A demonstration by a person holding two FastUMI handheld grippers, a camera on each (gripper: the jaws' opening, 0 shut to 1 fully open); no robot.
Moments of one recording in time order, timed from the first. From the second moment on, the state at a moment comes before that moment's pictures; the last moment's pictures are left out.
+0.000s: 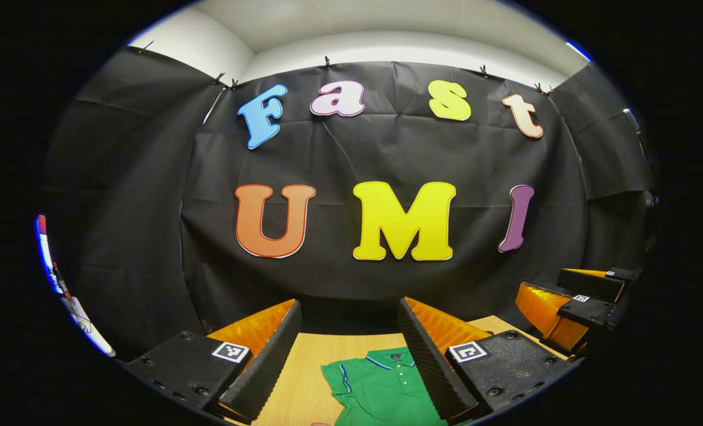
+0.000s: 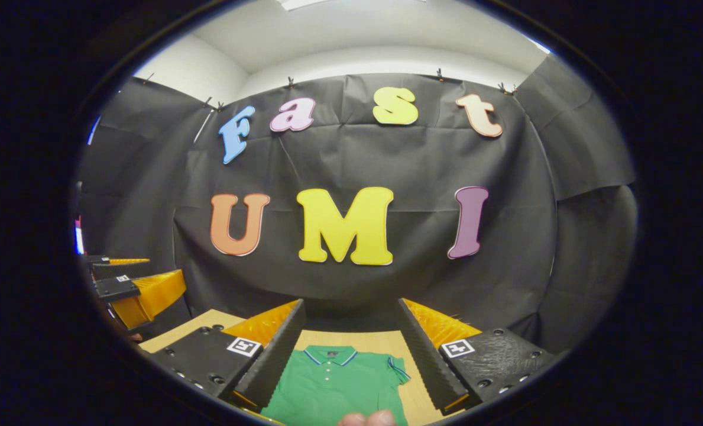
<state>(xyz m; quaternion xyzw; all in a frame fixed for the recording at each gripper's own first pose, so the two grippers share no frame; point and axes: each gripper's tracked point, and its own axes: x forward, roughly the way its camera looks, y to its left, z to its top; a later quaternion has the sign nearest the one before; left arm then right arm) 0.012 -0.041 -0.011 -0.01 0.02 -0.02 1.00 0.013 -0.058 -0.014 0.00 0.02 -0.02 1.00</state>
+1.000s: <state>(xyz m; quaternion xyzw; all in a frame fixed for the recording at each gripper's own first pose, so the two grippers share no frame) 0.066 -0.066 -0.020 0.01 0.03 0.03 1.00 0.115 -0.152 -0.186 -0.01 0.20 0.03 0.98</state>
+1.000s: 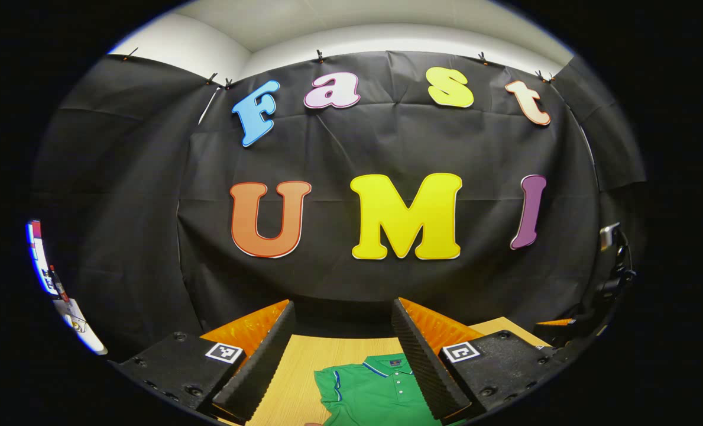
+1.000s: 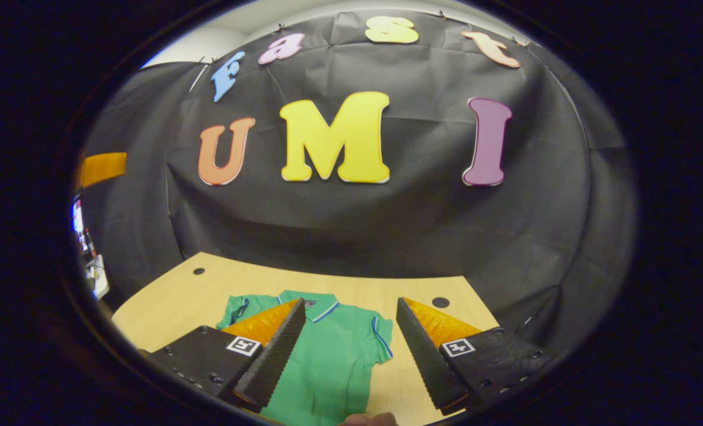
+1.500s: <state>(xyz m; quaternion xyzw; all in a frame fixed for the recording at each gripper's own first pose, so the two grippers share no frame) 0.098 -0.069 -0.055 0.01 0.08 0.06 1.00 0.186 -0.199 -0.326 0.00 0.32 0.04 0.95</state>
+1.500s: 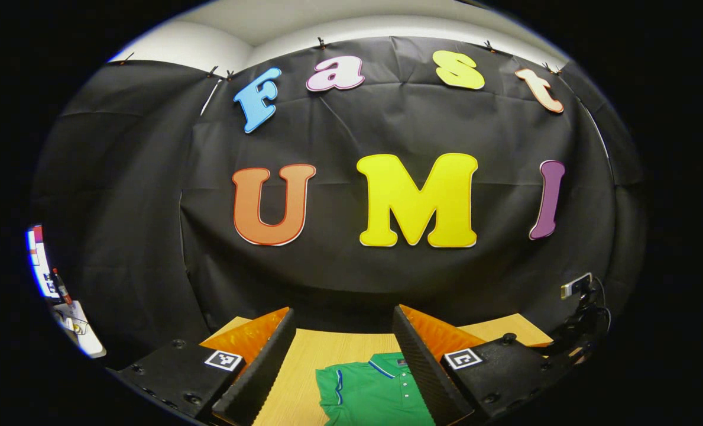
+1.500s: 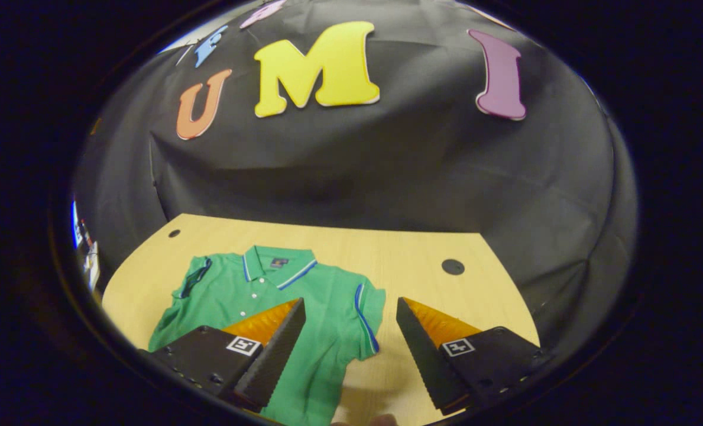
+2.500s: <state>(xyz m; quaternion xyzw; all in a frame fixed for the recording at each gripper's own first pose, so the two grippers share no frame) 0.106 -0.076 -0.082 0.03 0.13 0.06 0.99 0.203 -0.208 -0.440 0.07 0.44 0.05 0.89</state>
